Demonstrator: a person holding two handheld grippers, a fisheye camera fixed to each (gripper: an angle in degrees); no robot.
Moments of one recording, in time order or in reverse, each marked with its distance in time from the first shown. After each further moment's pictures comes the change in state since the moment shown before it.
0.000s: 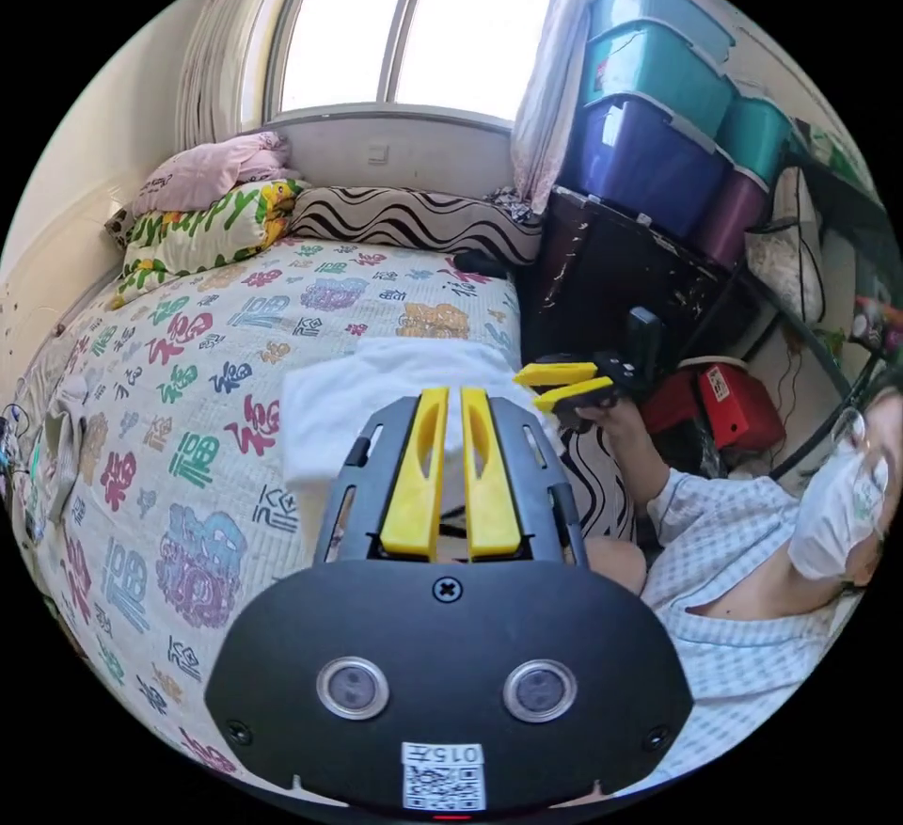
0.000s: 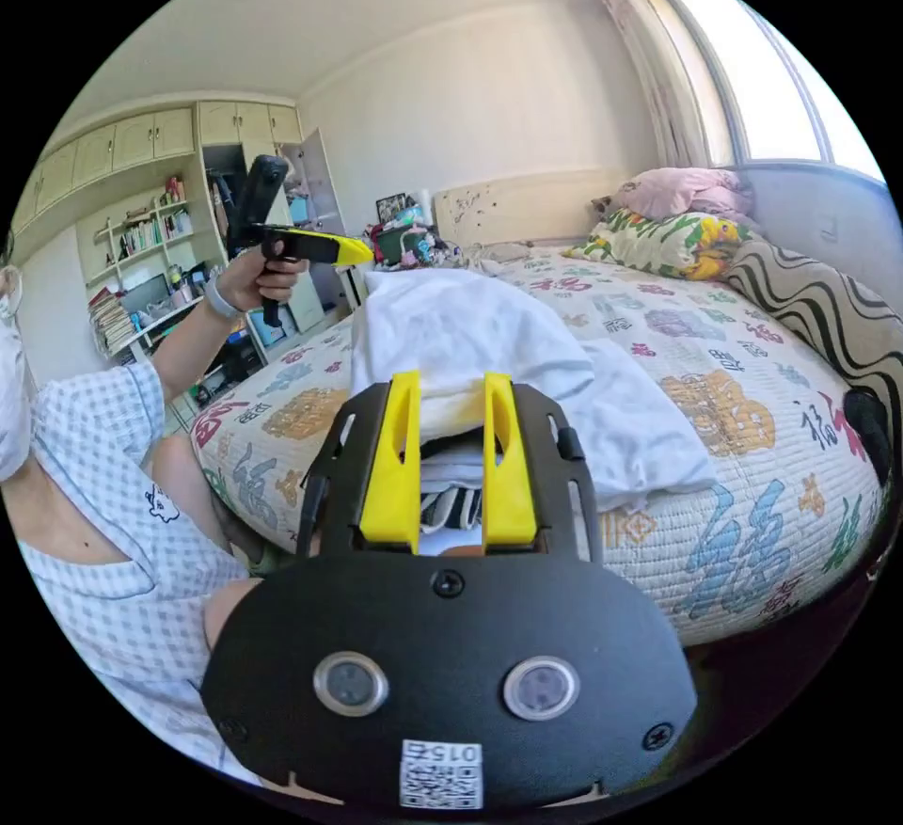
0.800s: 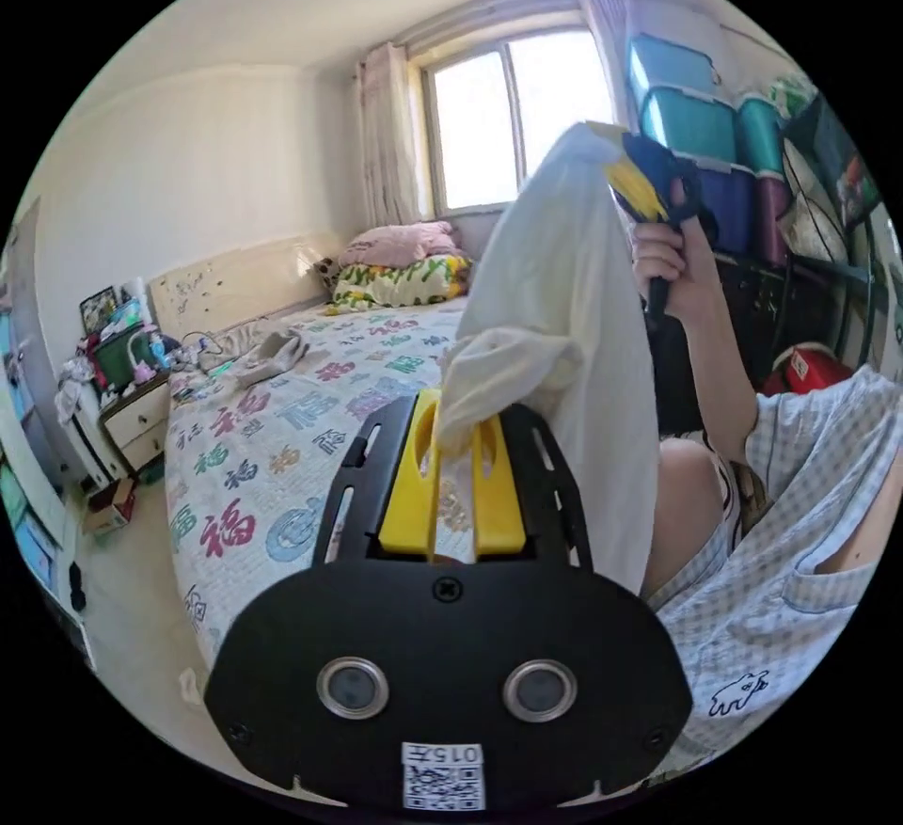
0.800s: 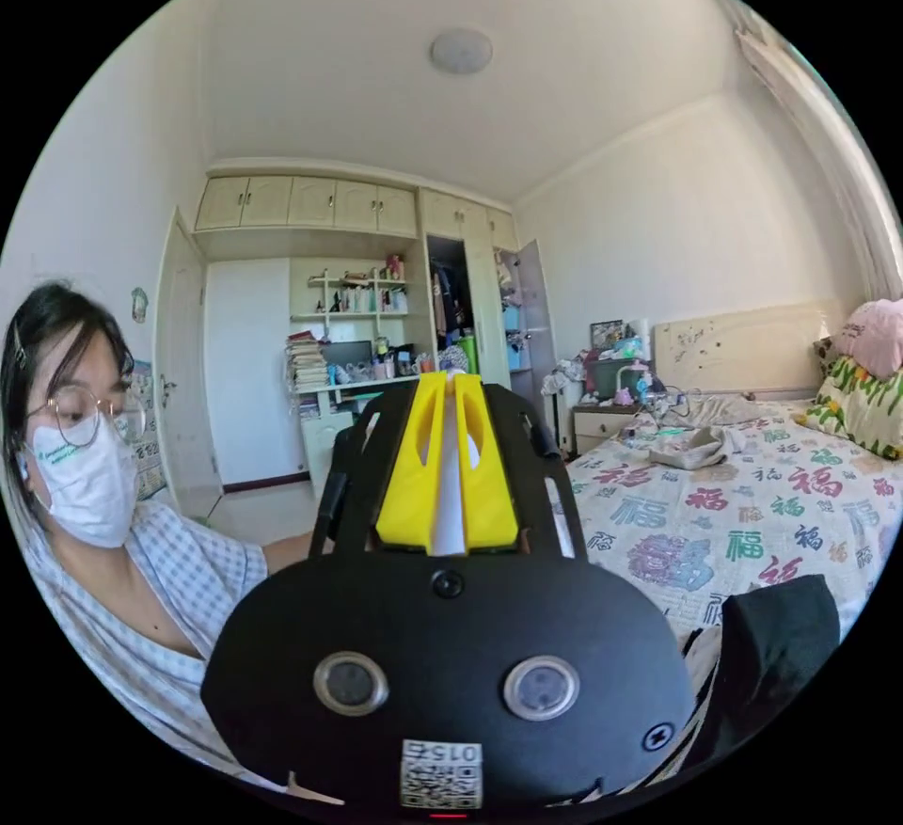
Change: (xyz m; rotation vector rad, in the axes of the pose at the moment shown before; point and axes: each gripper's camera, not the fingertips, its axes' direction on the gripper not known) left arm 0.105 0.346 -0.347 0.348 -0.544 -0.149; right arm -0.268 -0.109 0.006 0.472 -0.541 -0.237
